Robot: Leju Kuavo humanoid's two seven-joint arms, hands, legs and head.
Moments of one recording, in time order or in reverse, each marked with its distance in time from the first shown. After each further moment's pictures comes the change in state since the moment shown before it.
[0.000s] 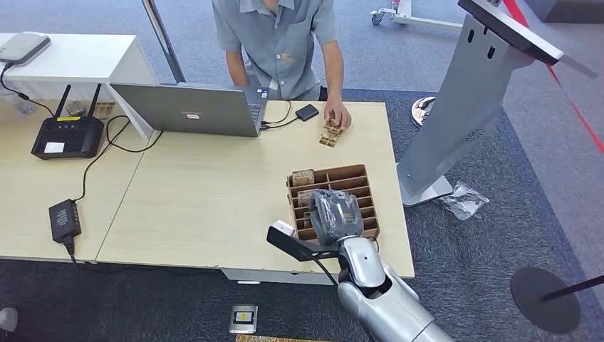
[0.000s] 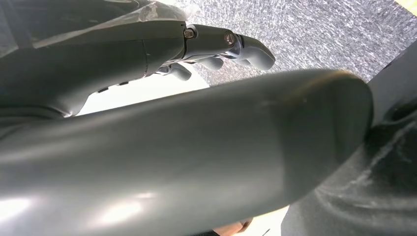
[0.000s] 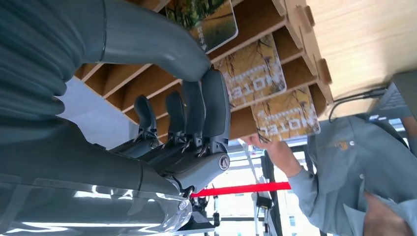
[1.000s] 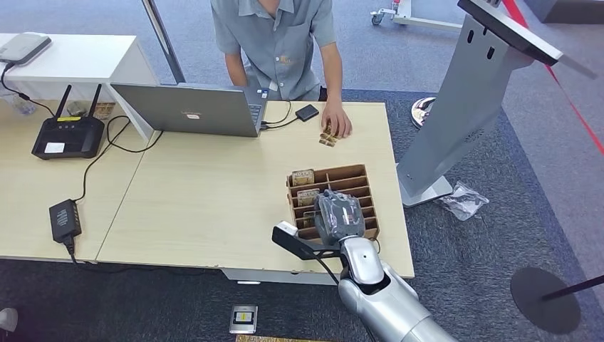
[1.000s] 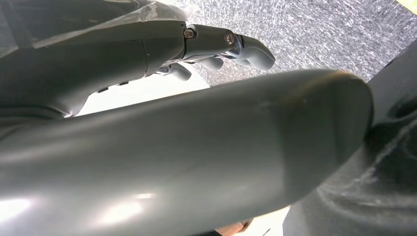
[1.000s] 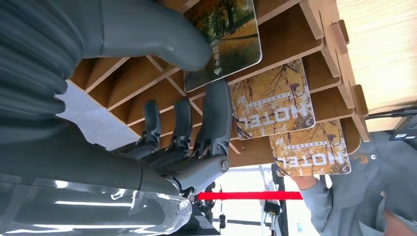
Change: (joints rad) left arm 0.000 0.000 -0.002 0.000 -0.001 0.000 -0.001; right arm 0.007 -0.010 -0.008 -0.045 0.012 -0.005 0.000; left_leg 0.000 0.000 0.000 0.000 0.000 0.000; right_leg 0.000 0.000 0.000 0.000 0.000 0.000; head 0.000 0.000
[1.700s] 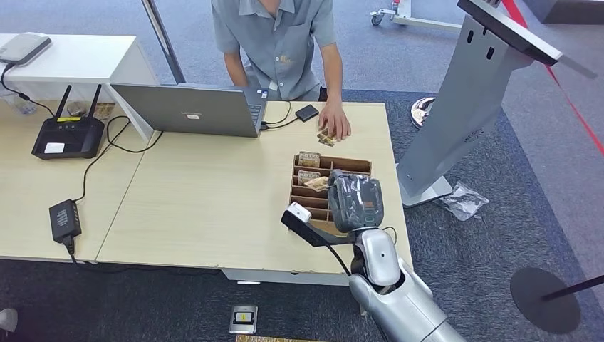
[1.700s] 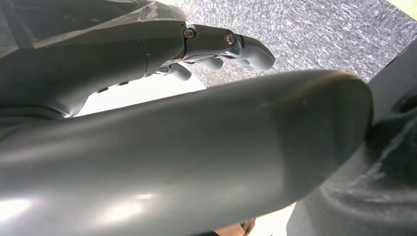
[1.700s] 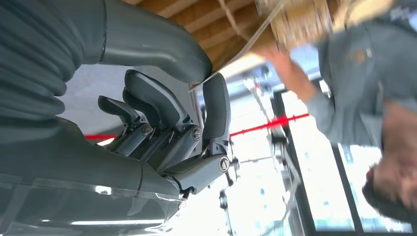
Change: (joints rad) left arm 0.000 0.000 -0.003 0.000 -0.006 0.000 -0.004; right arm 0.007 -0.018 -0.021 -0.086 0.039 -0.028 0.000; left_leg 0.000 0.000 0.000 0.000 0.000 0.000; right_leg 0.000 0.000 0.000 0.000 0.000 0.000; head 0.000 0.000
